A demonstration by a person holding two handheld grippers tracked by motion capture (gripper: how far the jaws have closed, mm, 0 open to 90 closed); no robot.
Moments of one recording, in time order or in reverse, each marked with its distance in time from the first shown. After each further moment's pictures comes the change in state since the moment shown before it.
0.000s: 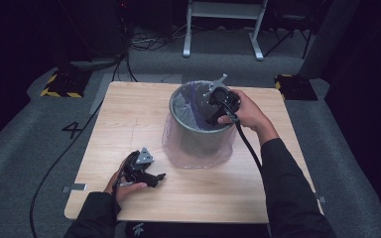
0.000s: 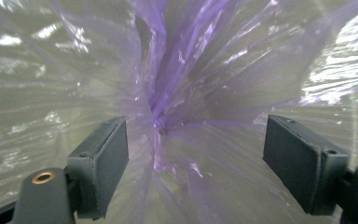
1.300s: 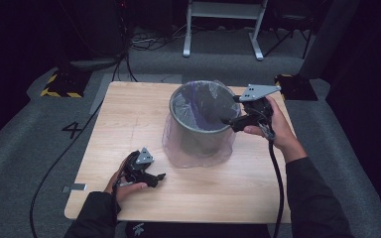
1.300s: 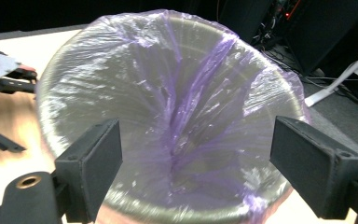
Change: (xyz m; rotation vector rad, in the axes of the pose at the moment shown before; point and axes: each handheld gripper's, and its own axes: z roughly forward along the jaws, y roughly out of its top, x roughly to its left) left arm 0.000 0.000 0.000 0.000 0.000 0.000; right arm 0.018 -0.066 -0.084 -0.469 -0.039 0.046
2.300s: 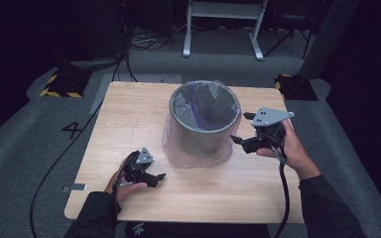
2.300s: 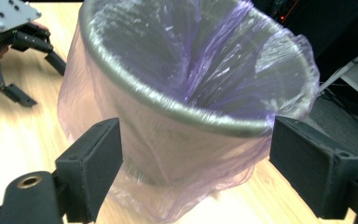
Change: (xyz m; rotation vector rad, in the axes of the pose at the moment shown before) left arm 0.000 0.000 0.000 0.002 0.000 0.000; right arm 0.027 -0.043 -0.030 0.008 -0.035 -0.078
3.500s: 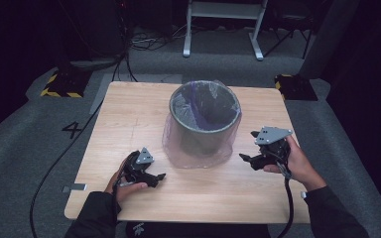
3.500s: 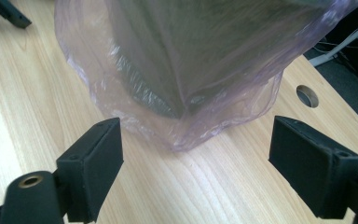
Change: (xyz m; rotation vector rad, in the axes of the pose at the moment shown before) left arm 0.000 0.000 0.000 -0.002 0.002 -0.002; right arm 0.013 -0.053 0.001 0.154 0.017 -0.019
